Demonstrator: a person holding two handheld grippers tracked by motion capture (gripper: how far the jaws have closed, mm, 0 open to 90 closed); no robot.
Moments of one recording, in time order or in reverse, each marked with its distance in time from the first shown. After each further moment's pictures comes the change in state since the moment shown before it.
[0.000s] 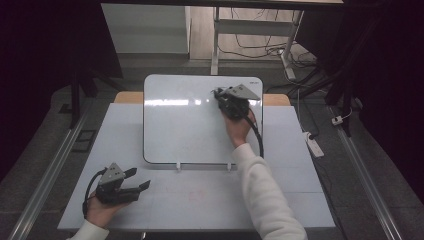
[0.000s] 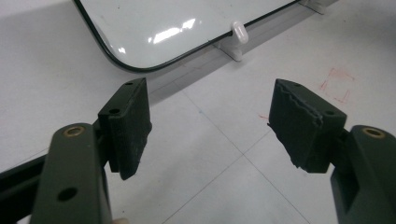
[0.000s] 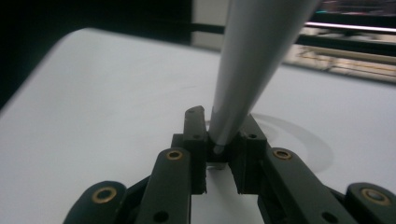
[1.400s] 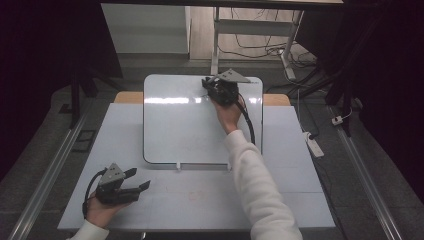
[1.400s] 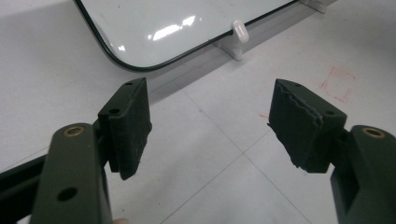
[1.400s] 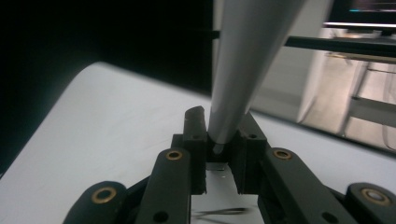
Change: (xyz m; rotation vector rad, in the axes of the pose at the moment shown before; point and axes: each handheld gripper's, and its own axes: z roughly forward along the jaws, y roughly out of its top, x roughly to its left) left arm 0.000 0.000 0.001 0.009 0.000 0.001; right arm 0.016 0.029 0.043 0.012 0.150 0.008
